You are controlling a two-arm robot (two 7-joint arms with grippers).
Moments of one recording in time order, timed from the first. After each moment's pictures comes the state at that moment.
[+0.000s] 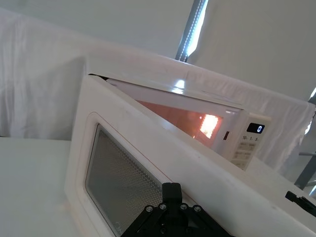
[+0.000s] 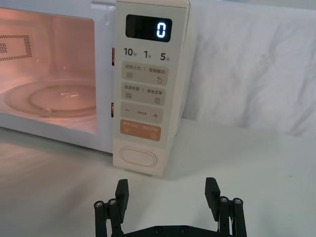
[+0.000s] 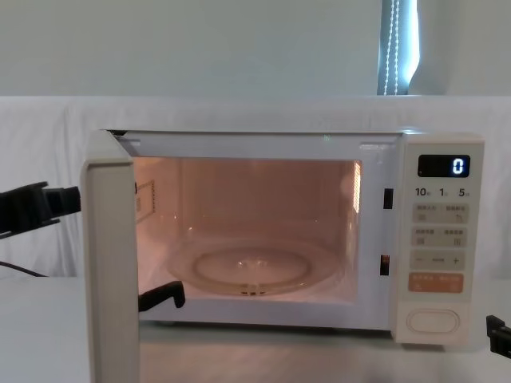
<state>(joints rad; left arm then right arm) 0.11 0.37 0.04 -1.99 -0.68 0.27 -0.19 0.00 0.12 -0.08 -1.57 0.02 -0.01 0.09</state>
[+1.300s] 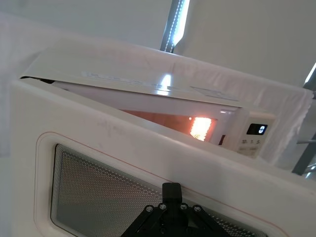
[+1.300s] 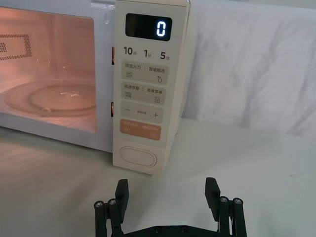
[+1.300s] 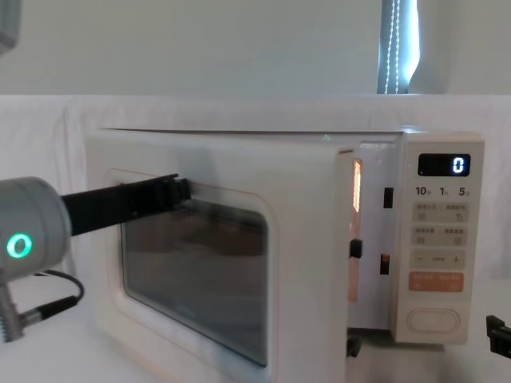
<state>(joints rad) -0.20 0.34 0.28 -1.76 -0.65 0.27 -0.10 0.00 0.12 -0.08 -1.57 0.02 -0.01 0.09</state>
